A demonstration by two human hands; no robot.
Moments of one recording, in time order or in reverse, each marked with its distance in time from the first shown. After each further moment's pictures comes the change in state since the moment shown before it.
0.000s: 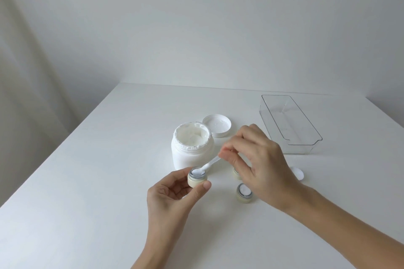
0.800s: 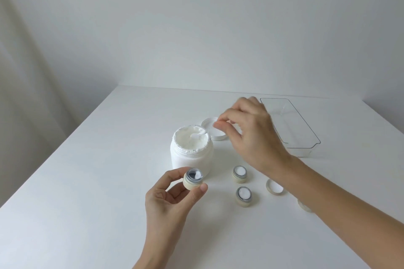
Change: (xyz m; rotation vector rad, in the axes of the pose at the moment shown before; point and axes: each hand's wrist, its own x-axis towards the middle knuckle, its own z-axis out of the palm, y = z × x) left_hand 0.001 0.002 -0.001 -0.095 -0.012 -0.022; right_hand 0.046 0.016 0.004 -0.139 0.063 0.078
